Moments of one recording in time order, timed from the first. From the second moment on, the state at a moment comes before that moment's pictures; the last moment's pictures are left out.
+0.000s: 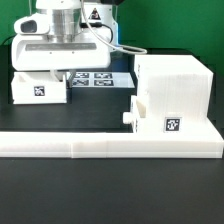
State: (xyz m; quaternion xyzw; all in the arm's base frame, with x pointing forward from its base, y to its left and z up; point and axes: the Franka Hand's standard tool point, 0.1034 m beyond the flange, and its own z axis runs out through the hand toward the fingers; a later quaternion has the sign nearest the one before) arm 0.395 -0.076 0.011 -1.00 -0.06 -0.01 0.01
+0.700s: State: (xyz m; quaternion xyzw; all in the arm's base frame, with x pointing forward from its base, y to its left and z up) arm 0.441 -0.044 0.038 -0.99 -0.13 -0.02 0.02
